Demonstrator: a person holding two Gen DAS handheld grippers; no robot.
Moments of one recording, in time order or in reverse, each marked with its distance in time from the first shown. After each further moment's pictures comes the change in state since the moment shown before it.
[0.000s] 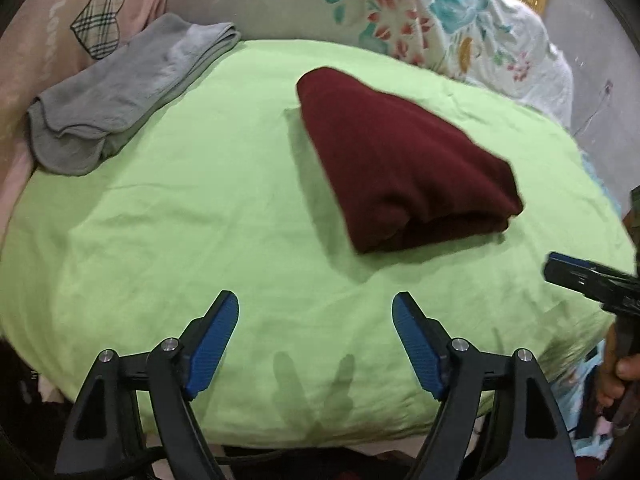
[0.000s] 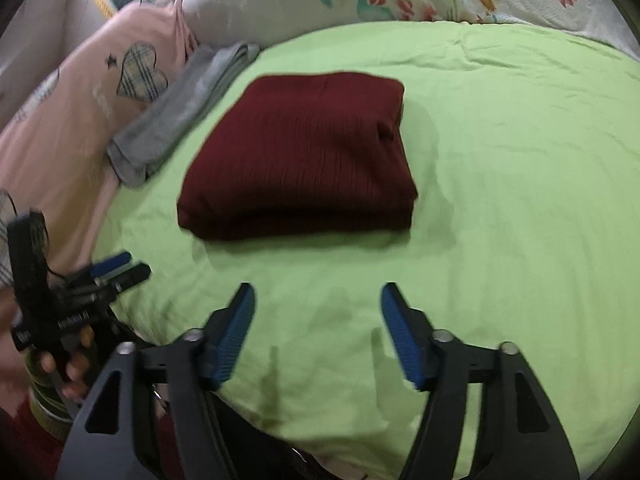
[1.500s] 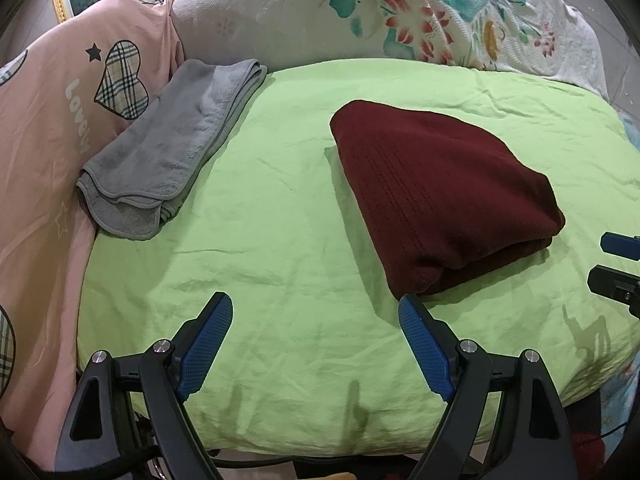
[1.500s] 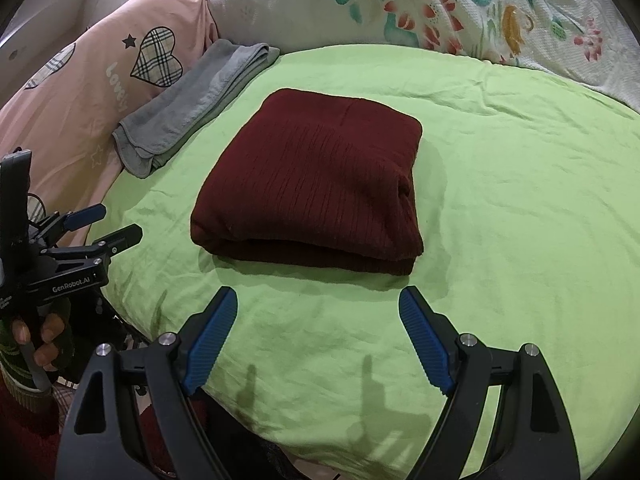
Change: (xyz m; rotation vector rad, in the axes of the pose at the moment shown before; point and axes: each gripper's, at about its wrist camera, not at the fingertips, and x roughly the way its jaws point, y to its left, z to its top) left arm -0.025 -0.018 0.046 0.120 -0.016 0.251; right arm -0.018 0.024 0.032 -0.112 -0.012 -0.040
